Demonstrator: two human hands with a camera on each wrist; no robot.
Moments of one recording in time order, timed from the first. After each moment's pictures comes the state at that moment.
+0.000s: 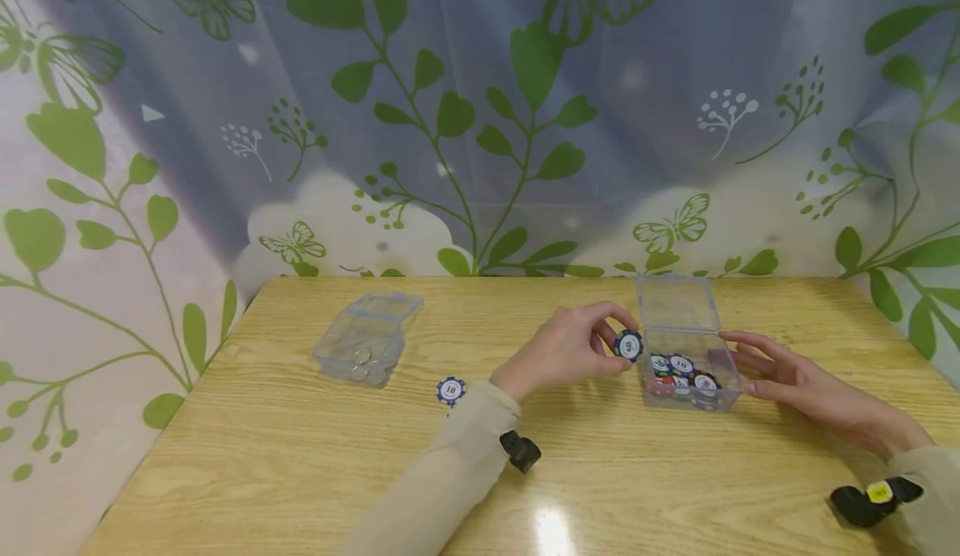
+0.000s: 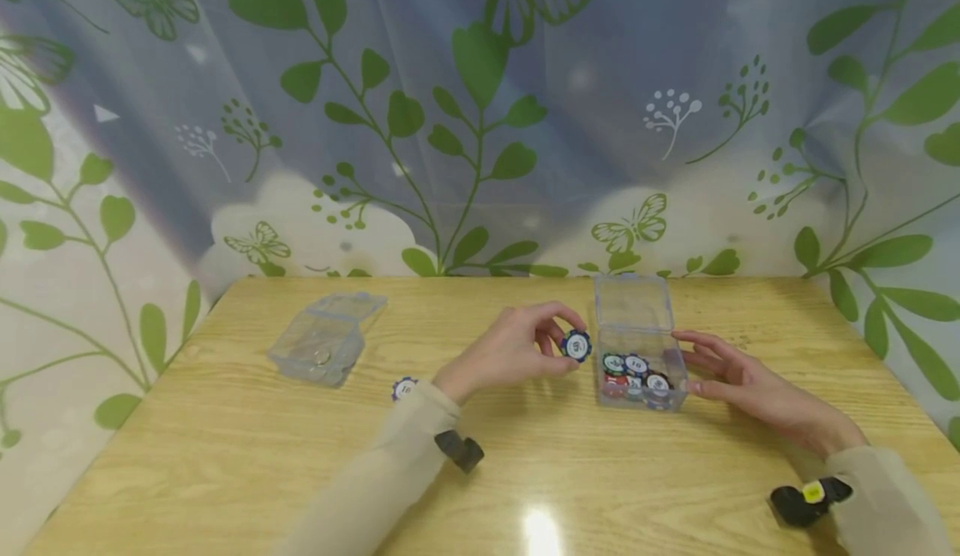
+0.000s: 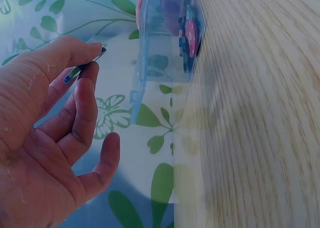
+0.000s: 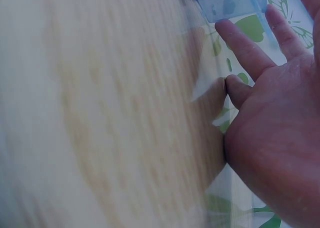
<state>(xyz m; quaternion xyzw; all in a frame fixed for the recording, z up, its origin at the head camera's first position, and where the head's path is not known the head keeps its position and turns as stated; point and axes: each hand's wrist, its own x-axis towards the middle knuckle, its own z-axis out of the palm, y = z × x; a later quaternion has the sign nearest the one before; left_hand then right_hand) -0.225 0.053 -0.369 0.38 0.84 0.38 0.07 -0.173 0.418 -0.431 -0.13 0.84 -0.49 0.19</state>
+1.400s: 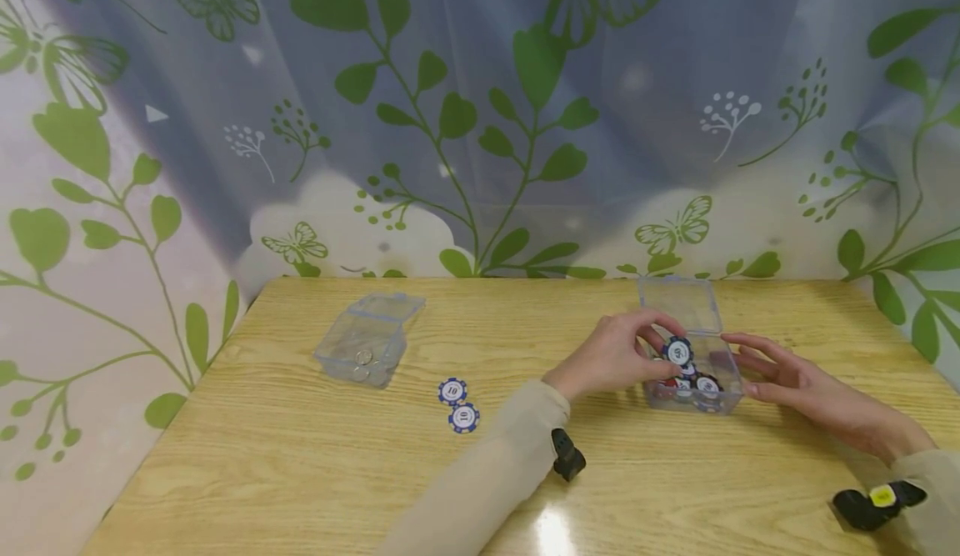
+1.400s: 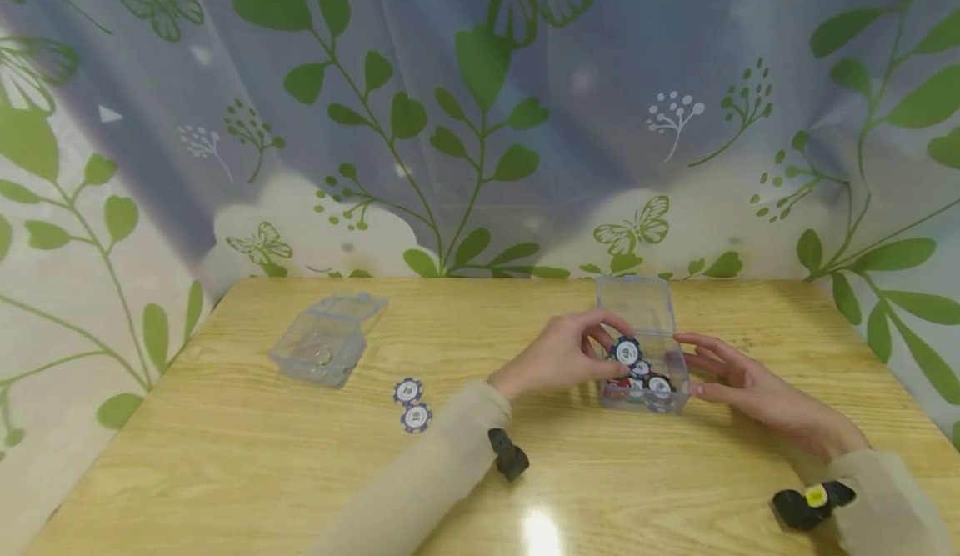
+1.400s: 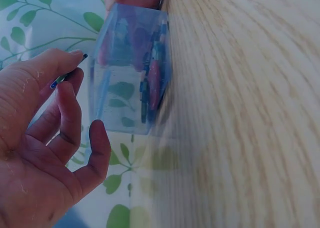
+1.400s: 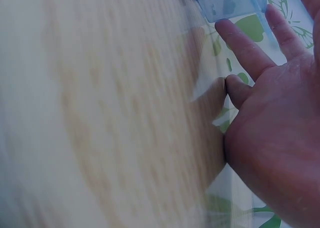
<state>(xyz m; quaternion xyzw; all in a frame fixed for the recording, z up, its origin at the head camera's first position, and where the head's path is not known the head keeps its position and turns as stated) -0.228 0.106 -0.391 0.36 0.80 0.47 0.13 -0.173 0.416 -0.428 -0.13 0.83 -0.51 0.20</state>
